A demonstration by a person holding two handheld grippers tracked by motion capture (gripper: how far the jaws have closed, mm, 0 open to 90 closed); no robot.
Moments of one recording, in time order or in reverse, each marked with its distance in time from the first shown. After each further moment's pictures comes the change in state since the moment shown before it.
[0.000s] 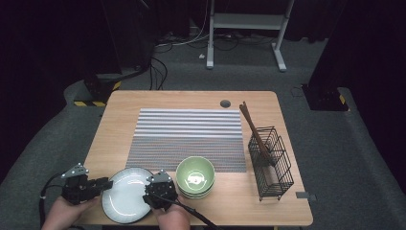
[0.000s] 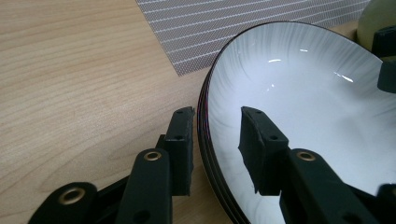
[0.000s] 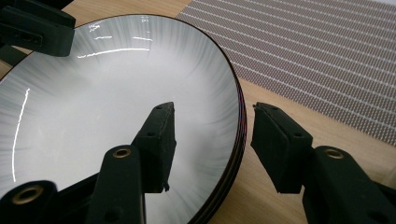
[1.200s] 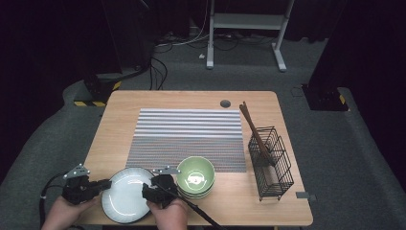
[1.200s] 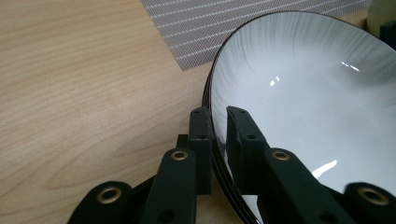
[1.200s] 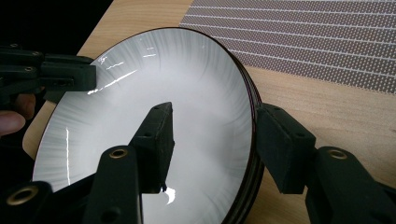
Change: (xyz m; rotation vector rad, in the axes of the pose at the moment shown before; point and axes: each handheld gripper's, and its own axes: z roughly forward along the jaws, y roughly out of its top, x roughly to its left) left arm 0.000 -0.001 0.000 0.006 0.025 0.037; right arm -0.009 0.008 0.002 0.041 0.113 0.261
